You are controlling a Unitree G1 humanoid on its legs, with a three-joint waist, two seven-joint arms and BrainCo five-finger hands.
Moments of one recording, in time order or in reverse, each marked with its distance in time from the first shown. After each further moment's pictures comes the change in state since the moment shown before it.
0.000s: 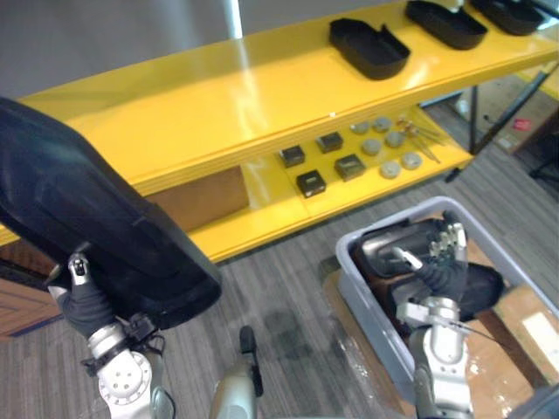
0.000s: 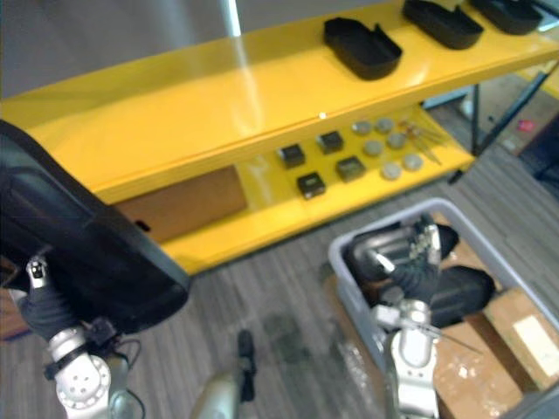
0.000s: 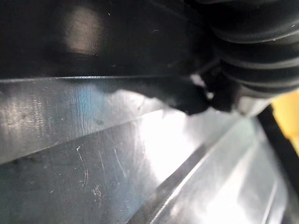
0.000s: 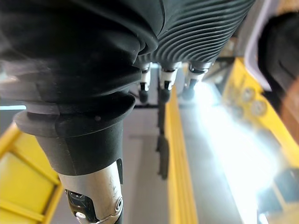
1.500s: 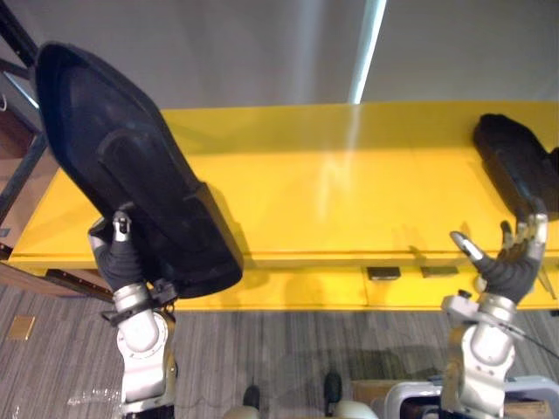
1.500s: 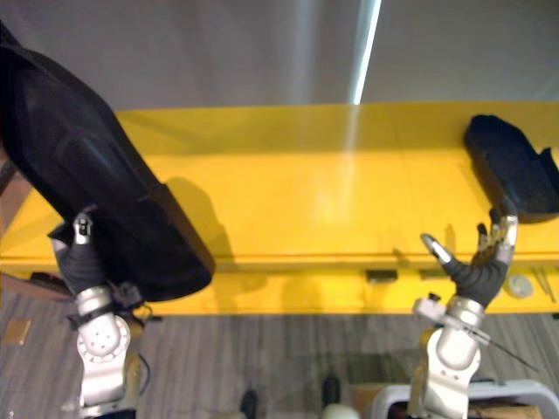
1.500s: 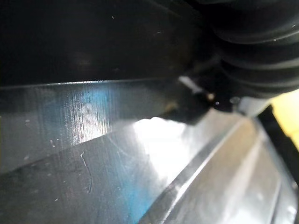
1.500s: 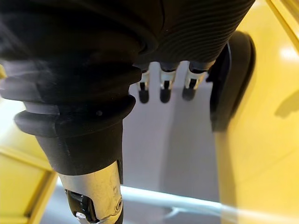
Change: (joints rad) left arm -0.235 0.121 -0.116 0.130 0.102 0.051 -0.048; right arm 0.032 0.015 -0.244 -0.184 -0.058 0.005 -0.009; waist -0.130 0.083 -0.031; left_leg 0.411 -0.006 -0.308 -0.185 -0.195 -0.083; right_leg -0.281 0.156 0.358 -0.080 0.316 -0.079
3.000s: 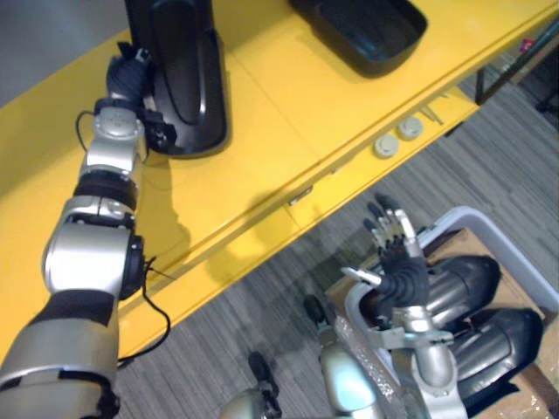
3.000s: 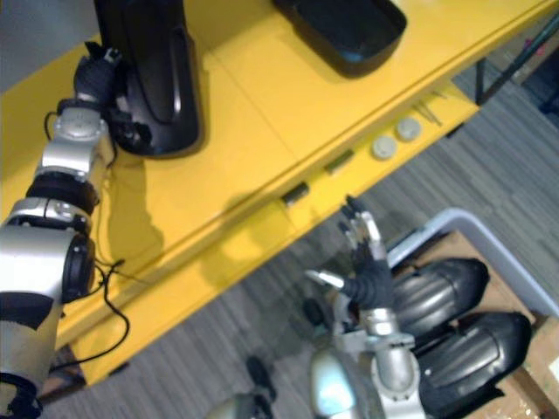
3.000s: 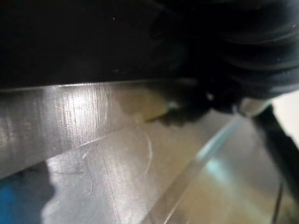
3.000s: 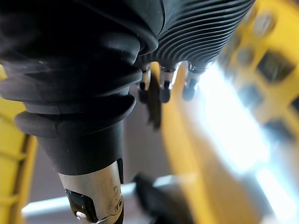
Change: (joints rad) left arm -1.398 0.485 -0.358 1.460 -0.186 0.255 -0.183; right arm 0.099 -0.111 0.616 -0.201 0.144 0.007 0.243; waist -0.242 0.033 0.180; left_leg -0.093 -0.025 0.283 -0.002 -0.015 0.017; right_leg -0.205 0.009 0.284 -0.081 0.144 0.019
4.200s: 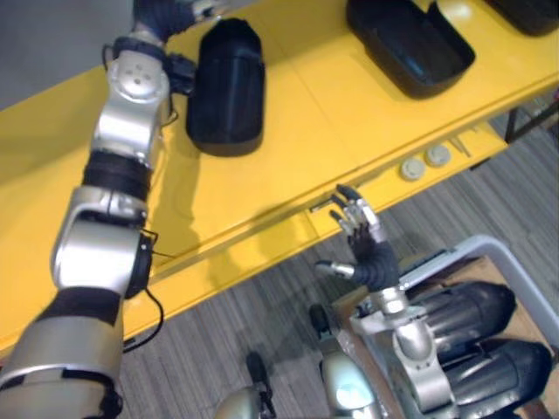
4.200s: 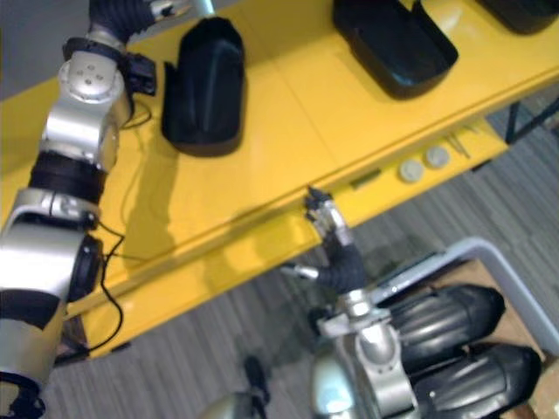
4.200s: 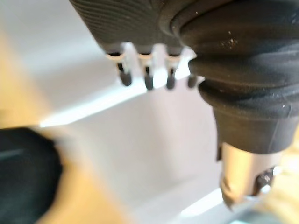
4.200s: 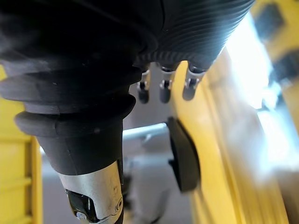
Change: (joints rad) left arm 0.307 -0.089 -0.005 -0.840 -0.008 -0.074 0.035; right arm -0.165 -0.043 -0.150 0.170 -0.157 0.005 -0.051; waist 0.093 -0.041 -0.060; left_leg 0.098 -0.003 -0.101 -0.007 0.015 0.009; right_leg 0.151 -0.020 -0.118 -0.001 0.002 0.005
